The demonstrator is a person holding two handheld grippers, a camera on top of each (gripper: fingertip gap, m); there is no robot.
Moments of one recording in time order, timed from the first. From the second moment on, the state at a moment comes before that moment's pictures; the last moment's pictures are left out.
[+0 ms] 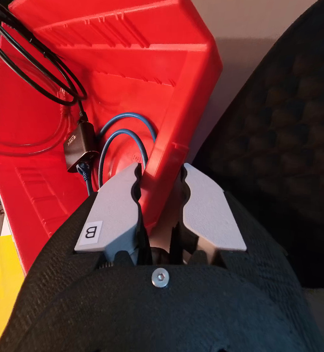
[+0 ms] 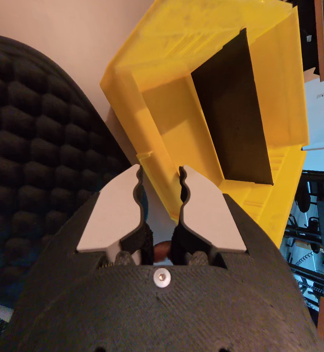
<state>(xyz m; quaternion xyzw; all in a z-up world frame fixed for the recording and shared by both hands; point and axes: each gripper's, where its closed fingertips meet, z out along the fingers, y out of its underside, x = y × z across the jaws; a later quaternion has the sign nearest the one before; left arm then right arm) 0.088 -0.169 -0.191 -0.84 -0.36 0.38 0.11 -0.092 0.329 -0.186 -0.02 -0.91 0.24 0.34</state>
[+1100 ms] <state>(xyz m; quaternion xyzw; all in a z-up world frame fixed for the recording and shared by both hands) -0.018 -0.273 -0.174 -0.77 -0.63 0.13 0.03 0.015 0.242 -0.065 0.03 -0.55 0.83 0.05</state>
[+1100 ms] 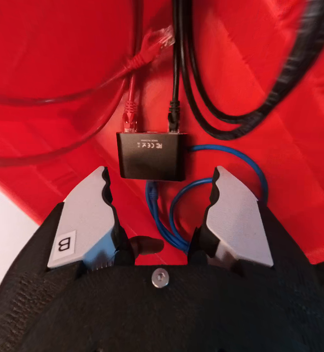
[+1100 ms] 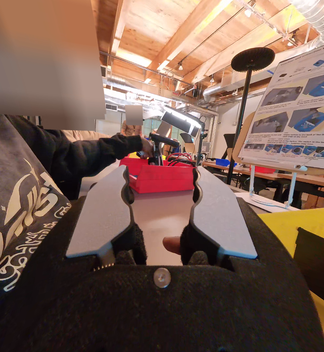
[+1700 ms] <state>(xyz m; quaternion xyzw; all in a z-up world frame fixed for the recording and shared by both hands) -0.022 -0.284 -0.215 -0.77 -0.64 0.04 0.02 0.013 0.240 -0.066 0.03 -0.56 0.83 0.06</state>
